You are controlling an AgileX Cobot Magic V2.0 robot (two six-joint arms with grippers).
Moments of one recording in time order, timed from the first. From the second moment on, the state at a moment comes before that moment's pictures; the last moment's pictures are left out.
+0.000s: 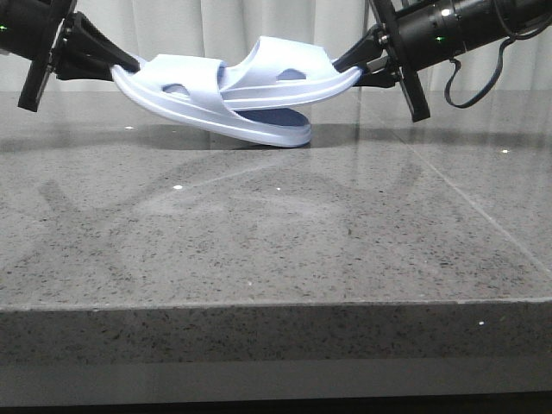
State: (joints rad) left arm 0.07 2.04 -1.62 -1.26 1.13 0.49; right arm 0.03 2.15 -1.73 1.32 1.05 -0.40
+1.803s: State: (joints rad) left arm 0.20 1.96 -1.62 -0.97 1.20 0.48; right arm -0.19 2.08 -1.74 1.06 1.20 -0.37
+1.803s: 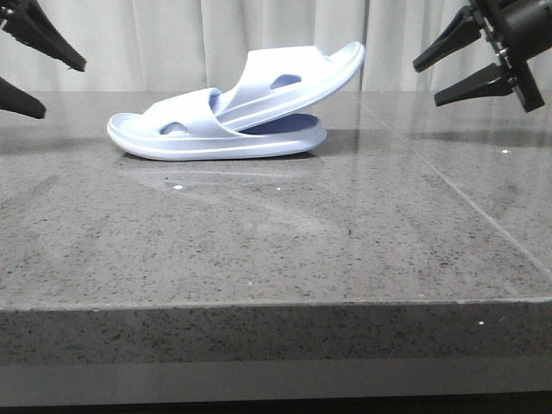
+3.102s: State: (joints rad) left arm 0.03 1.08 -0.99 -0.62 0.61 0.60; right arm 0.04 1.20 -1.15 0.48 0.69 -0.51
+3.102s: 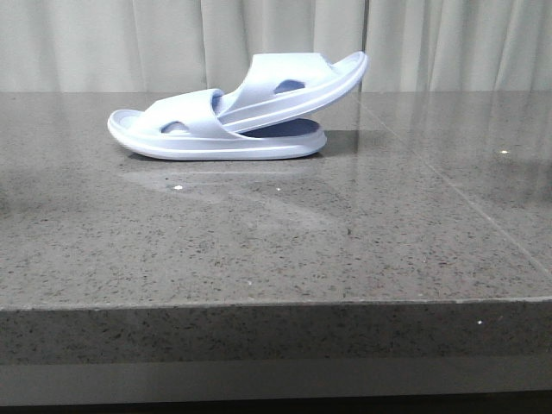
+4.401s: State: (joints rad) left arm 0.02 0.16 -0.34 -0.69 0.29 0.60; right arm 0.14 0.33 -0.36 0.48 0.20 -0.52
